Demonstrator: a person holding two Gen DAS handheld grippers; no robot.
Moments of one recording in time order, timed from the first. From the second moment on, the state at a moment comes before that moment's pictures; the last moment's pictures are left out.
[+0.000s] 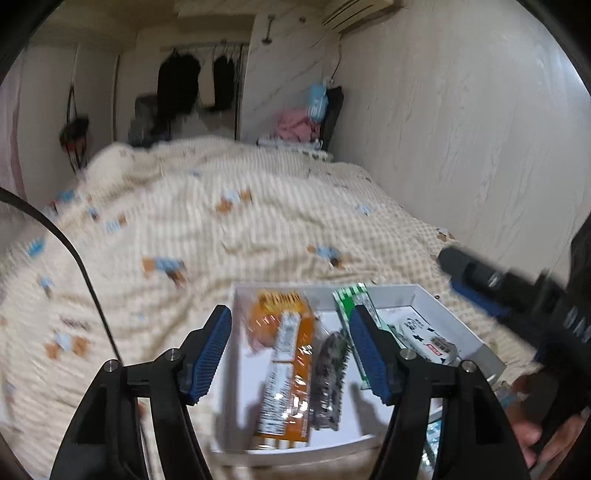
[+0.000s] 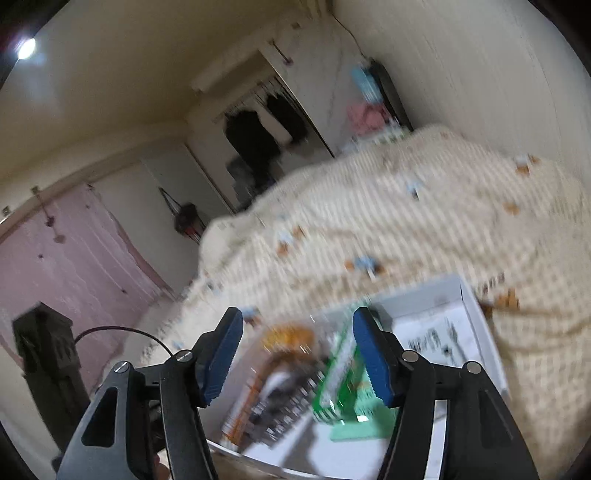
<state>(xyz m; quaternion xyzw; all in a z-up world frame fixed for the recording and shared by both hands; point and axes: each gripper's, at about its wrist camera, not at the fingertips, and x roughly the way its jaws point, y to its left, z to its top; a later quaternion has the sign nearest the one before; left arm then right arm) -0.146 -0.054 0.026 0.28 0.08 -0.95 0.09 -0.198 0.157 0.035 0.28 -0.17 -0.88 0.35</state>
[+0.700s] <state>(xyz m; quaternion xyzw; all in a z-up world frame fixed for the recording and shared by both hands) -0.010 -0.018 0.079 0.23 -0.03 -0.97 -0.04 -0.075 0.241 0.074 0.23 -0.03 -0.85 0.48</state>
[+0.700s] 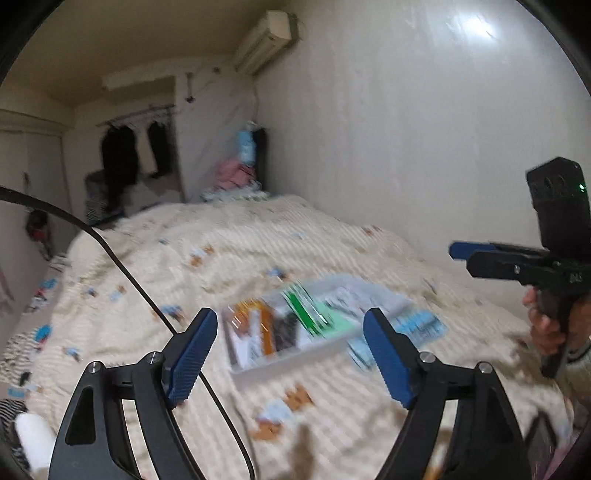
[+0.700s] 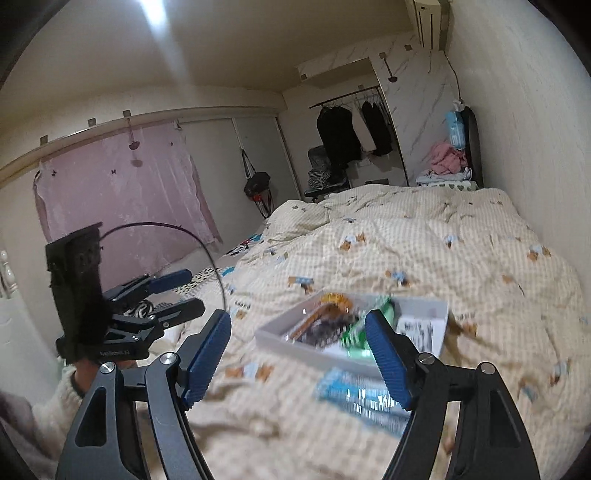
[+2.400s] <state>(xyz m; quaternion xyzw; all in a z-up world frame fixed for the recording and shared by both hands) -0.019 -0.001 -0.003 0.31 -0.02 -0.95 -0.03 -0.066 0.236 0.000 0.26 0.00 -0.86 0.44</state>
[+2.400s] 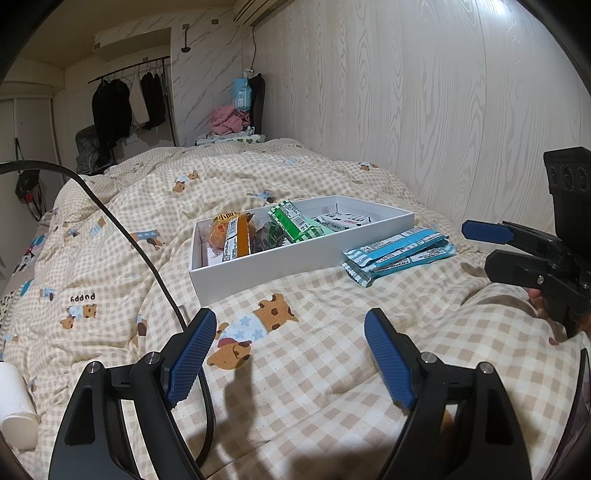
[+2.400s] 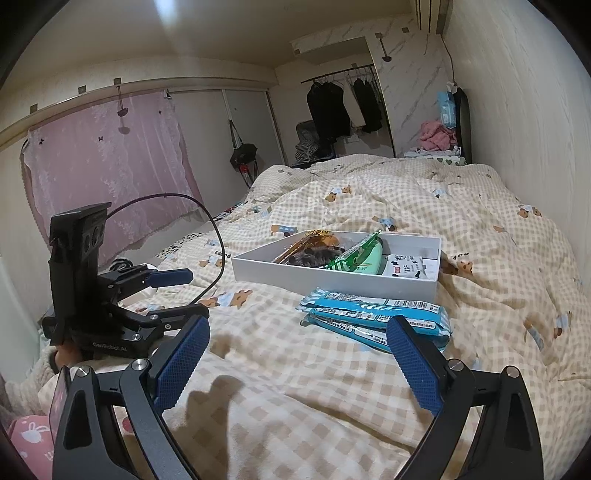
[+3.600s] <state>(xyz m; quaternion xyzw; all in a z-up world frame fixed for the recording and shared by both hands) -0.021 0.009 0.045 0.32 -0.01 -0.94 -0.15 -0.166 0.250 -0.025 0.48 -0.01 -0.78 0.40</state>
